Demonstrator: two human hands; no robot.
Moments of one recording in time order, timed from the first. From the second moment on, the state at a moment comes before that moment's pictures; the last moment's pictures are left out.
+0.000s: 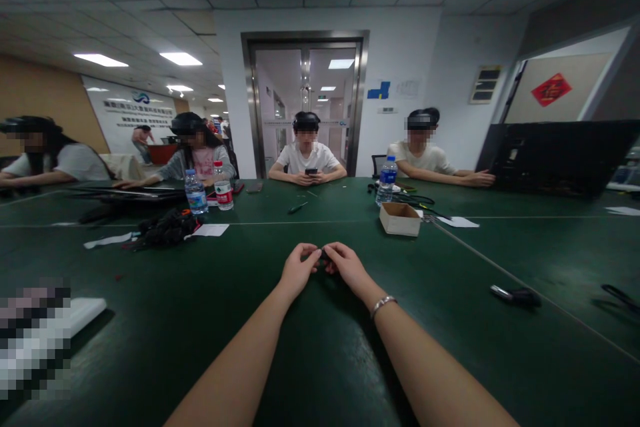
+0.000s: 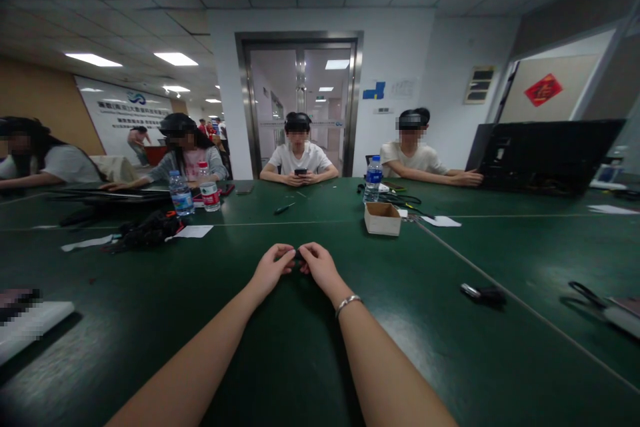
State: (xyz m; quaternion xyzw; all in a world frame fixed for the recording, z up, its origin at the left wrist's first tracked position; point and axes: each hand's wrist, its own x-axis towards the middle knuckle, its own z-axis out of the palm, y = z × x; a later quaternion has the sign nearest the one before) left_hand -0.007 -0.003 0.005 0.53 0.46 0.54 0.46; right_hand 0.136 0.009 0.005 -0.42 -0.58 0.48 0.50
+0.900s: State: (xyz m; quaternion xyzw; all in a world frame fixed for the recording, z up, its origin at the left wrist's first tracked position) left_hand -0.010 -0.002 0.006 0.54 0.46 0.52 0.48; right_hand 0.137 0.010 0.005 -0.43 -0.59 0.47 0.49
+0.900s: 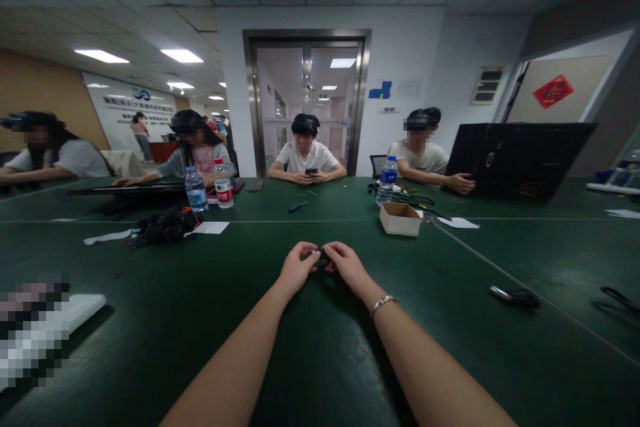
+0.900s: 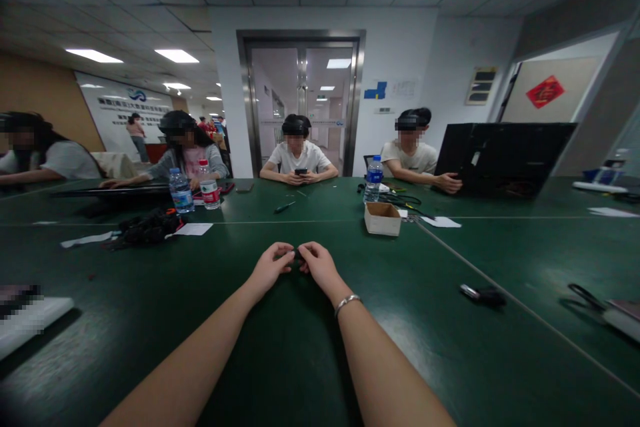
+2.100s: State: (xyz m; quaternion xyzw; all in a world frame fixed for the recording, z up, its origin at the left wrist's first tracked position) left_hand -0.013 0.003 0.003 0.54 0.46 0.52 0.48; right_hand 0.137 0.008 0.007 -0.43 -0.59 0.48 0.49
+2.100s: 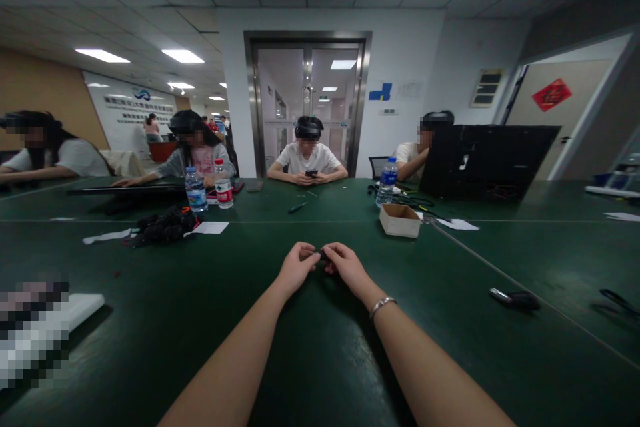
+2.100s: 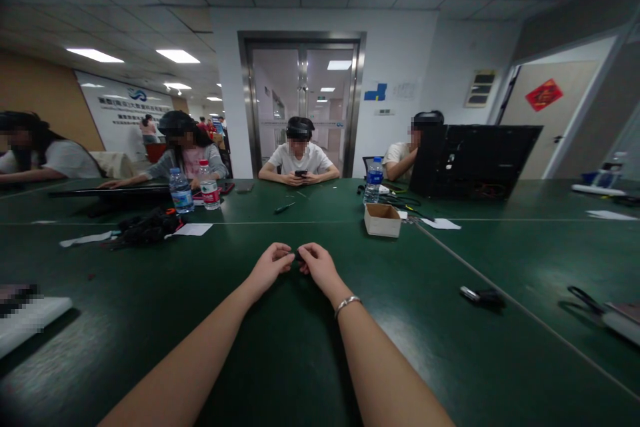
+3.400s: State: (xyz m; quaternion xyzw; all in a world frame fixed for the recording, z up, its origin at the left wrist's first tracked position) left_hand -0.015 -0.012 0.014 0.65 0.56 0.43 0.26; right_hand 0.137 0.011 0.005 -0.42 -0.58 0.48 0.50
